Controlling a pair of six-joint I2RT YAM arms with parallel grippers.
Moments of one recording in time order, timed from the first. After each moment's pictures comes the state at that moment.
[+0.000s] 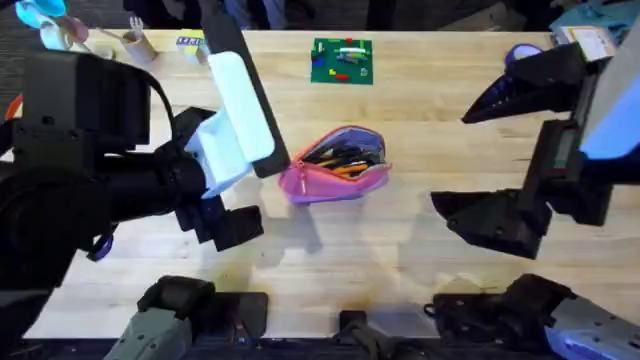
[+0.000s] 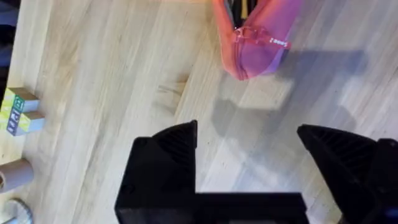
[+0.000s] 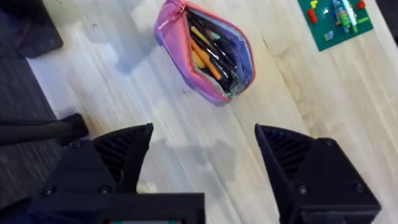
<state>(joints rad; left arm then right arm) -0.13 0.76 0.83 -1.08 0.28 1.02 0.61 0.94 1.36 -1.30 -0.16 -0.45</state>
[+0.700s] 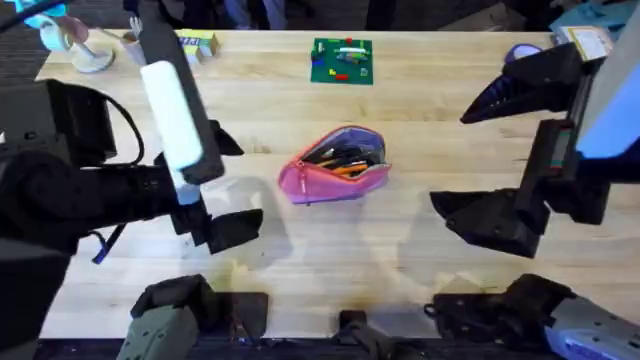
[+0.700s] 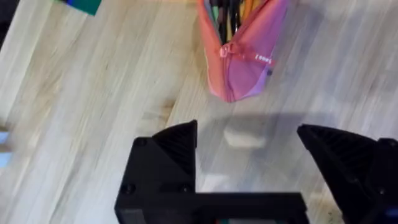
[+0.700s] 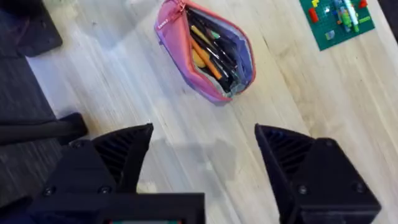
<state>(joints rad) 0.23 0.79 0.74 -1.11 0.70 1.33 0.61 0.95 1.36 -1.30 -0.16 -0.45</state>
